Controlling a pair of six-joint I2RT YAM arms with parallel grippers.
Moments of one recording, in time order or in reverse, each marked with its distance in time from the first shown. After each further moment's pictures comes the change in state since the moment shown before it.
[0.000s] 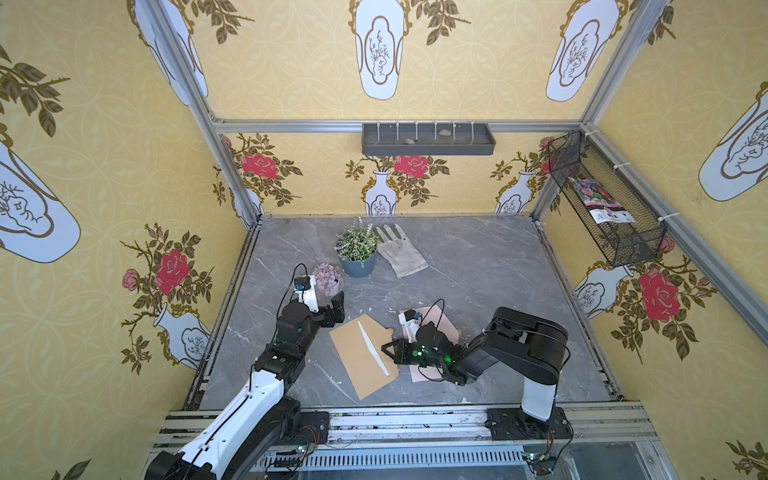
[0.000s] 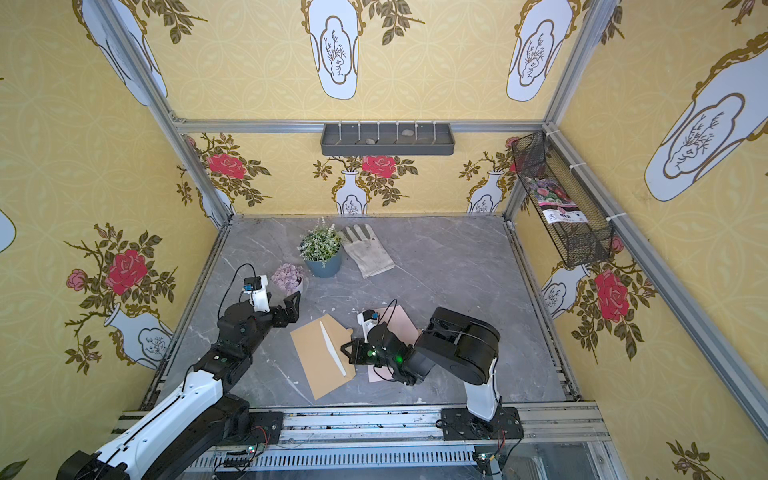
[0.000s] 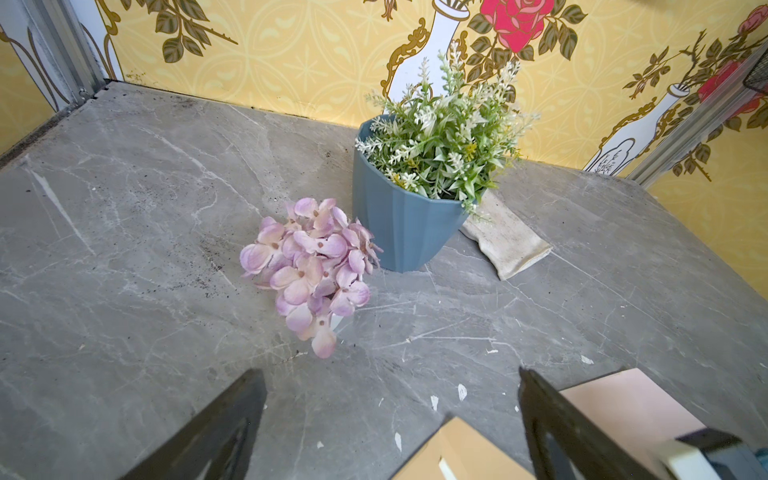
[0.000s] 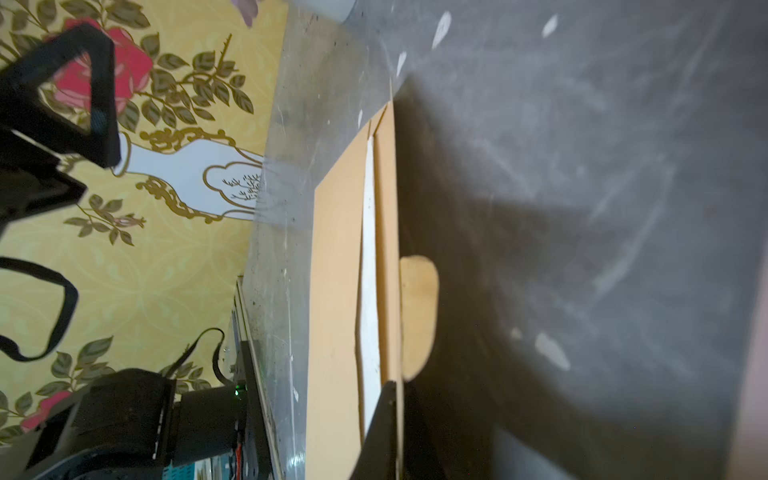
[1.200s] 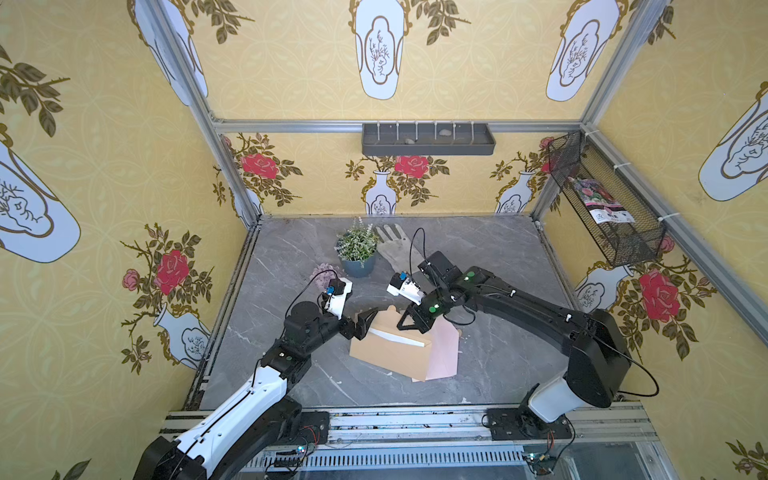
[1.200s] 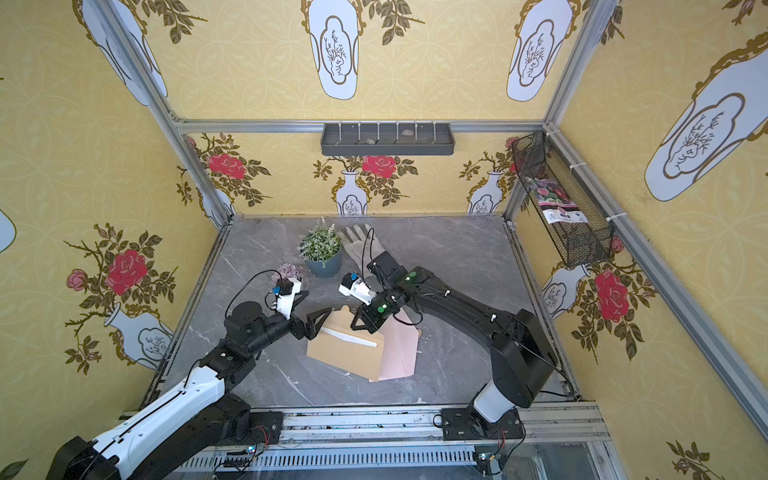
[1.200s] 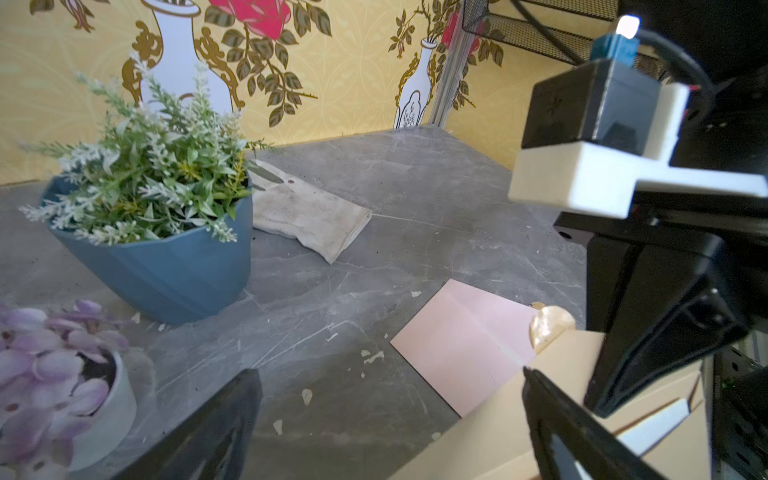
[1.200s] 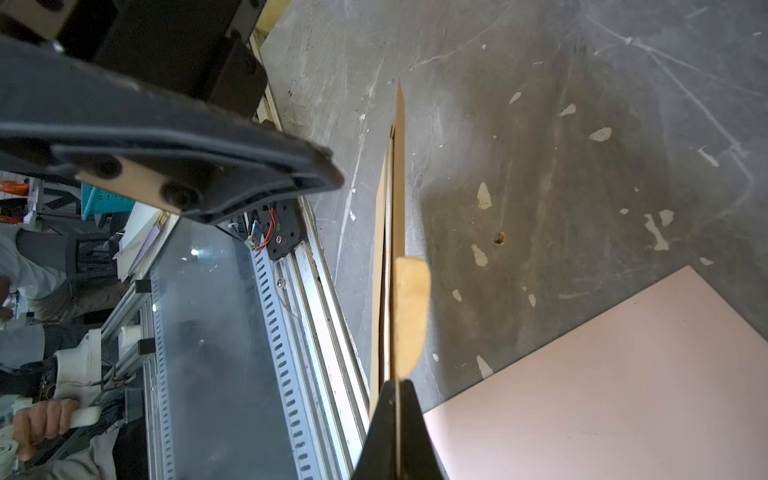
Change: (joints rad) left arm -0.146 0.016 0.041 0.077 0.385 0.181; right arm -0.222 -0.330 0.737 -1.712 -0.431 -1.101
